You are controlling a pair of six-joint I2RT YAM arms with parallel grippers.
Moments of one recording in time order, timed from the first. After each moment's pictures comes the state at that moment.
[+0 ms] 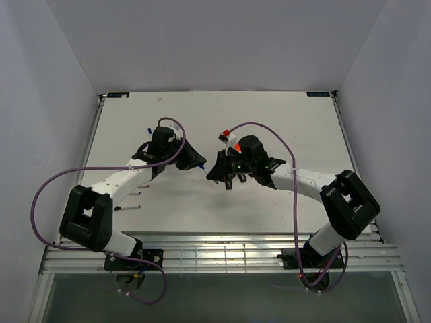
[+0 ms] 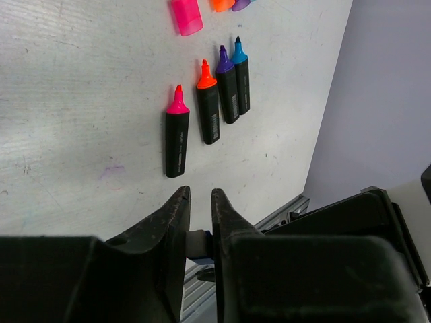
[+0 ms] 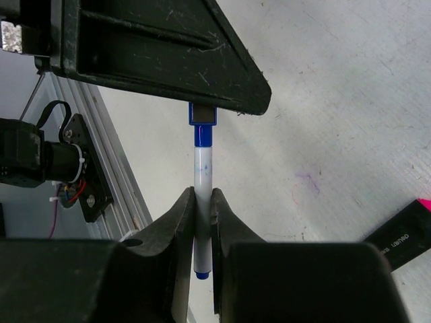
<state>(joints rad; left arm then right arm) -0.40 1.45 0.89 -0.12 0.39 -0.93 0.74 1.57 0.88 0.21 -0.52 0.42</state>
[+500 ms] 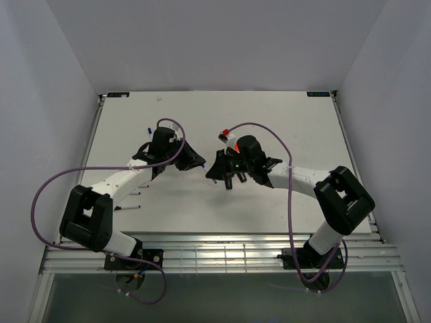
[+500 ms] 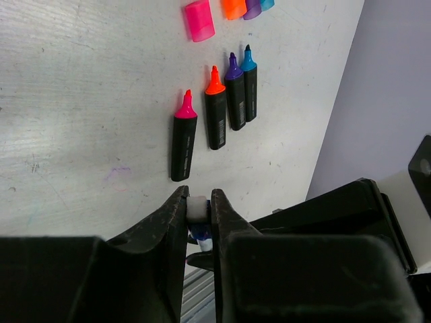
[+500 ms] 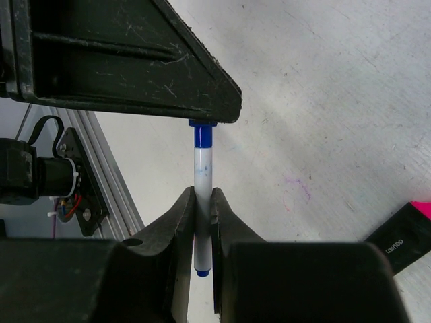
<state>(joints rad) -0.42 1.45 0.89 -0.13 0.35 -0.95 0.73 1.62 0.90 0.24 -0.49 0.46</state>
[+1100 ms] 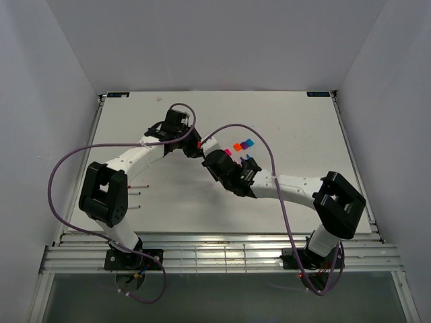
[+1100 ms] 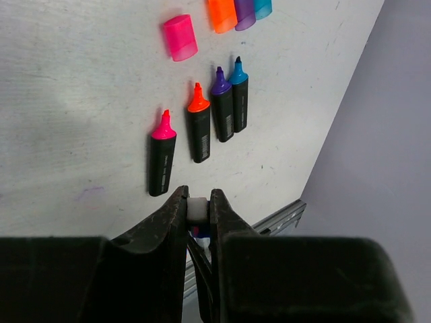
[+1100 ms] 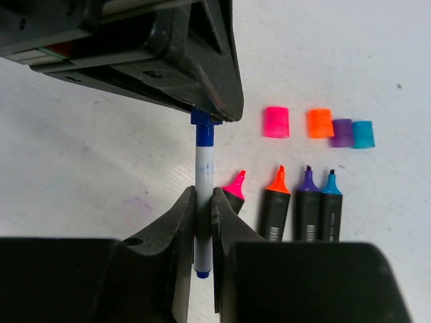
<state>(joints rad) -0.42 1.68 1.21 -0.35 0.36 -0.94 1.03 1.64 1.08 -0.06 0.48 0.08</state>
